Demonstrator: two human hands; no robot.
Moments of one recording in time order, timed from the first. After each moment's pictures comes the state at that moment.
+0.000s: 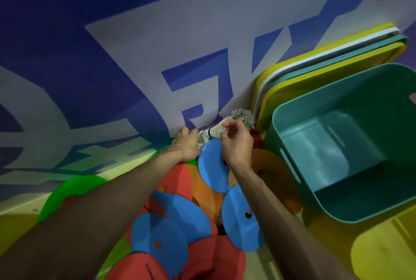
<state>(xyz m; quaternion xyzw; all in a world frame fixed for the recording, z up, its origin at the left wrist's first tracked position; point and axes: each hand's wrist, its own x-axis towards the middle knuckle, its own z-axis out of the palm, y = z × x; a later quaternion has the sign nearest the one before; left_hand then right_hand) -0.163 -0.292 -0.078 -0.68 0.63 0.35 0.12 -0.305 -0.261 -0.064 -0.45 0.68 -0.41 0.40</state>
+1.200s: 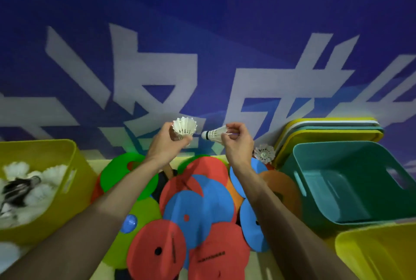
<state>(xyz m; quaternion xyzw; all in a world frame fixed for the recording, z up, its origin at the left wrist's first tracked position) -0.042 -0.134 0.071 -0.76 0.43 0.28 -0.40 -0.213 -0.190 0.061 -0.56 0.57 -0.45 0.39</state>
